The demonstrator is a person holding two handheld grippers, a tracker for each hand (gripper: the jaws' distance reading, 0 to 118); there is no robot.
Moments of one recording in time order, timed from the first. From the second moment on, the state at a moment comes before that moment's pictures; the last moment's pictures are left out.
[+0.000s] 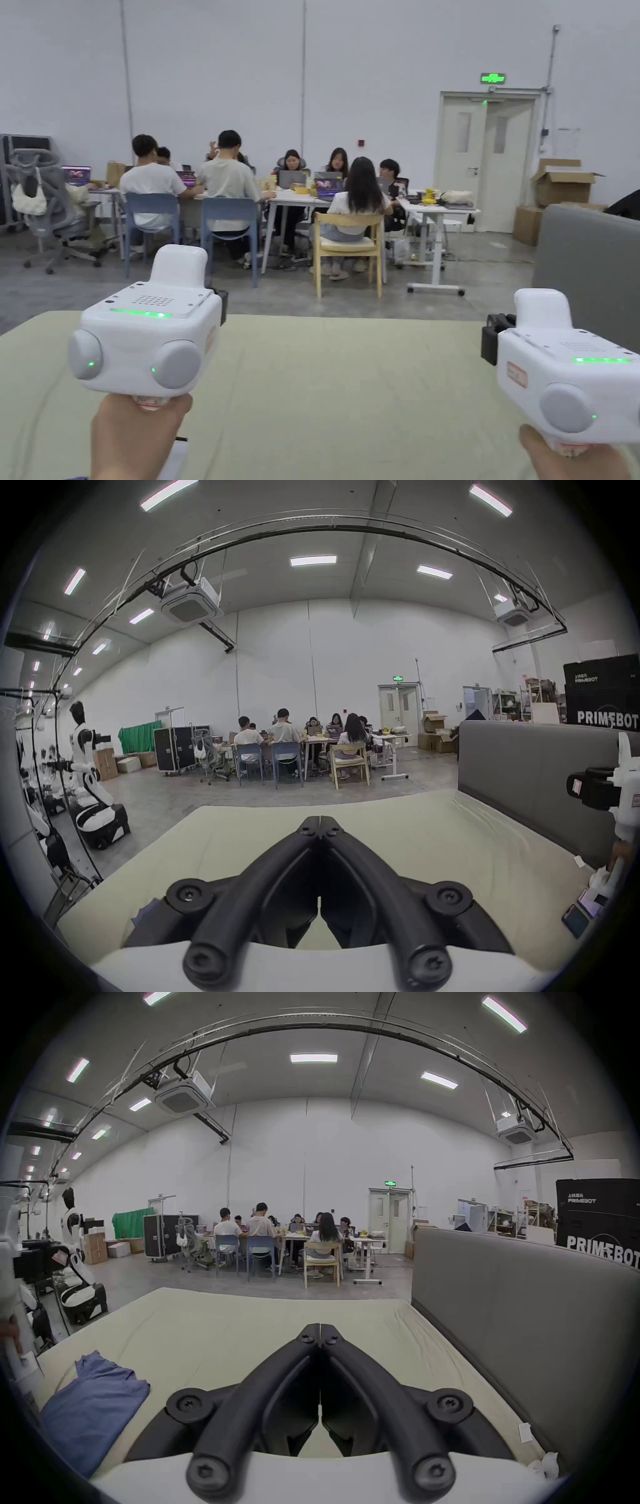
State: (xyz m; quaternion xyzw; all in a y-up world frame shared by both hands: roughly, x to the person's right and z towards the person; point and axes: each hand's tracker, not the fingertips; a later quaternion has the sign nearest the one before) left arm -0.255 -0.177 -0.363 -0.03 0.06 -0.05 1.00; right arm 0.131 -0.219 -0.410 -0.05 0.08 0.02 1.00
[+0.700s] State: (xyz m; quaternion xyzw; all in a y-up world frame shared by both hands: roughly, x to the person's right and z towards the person) left arm -0.525 -0.214 -0.126 -0.09 0.39 -0.04 0.92; right arm -0.249 -0.232 -0.345 -0.03 0.37 0.00 0.93
